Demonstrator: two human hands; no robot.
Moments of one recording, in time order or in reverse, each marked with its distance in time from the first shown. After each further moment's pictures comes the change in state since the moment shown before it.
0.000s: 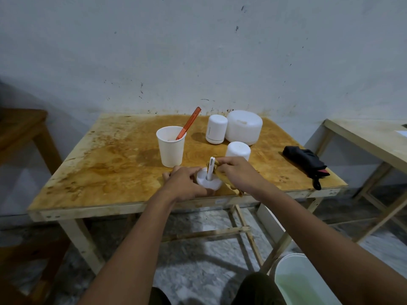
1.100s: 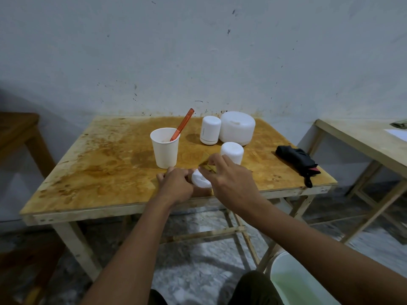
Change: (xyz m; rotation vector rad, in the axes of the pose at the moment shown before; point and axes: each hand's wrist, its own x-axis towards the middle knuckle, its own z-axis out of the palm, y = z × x) left_hand -0.001 0.001 0.011 0.000 0.124 -0.049; right_hand -0.022 0.023 0.019 -1.118 0.431 -0.779
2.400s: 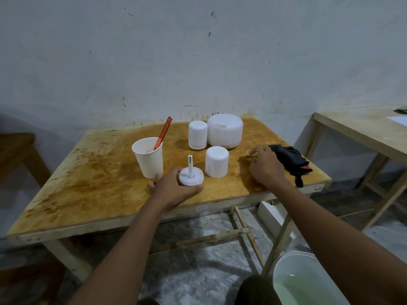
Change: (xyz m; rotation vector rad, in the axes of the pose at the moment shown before) left_hand 0.010 0.023 0.009 0.030 0.022 -0.058; right_hand -0.029 0.149 0.064 0.391 -0.311 0.883
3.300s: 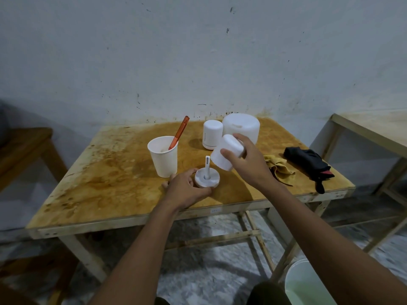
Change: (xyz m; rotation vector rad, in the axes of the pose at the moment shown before) left_hand 0.000 -0.004 -0.006 -0.091 -0.013 0.048; right_hand -0.027 -0.088 0.005 0.663 -0.031 -0.251
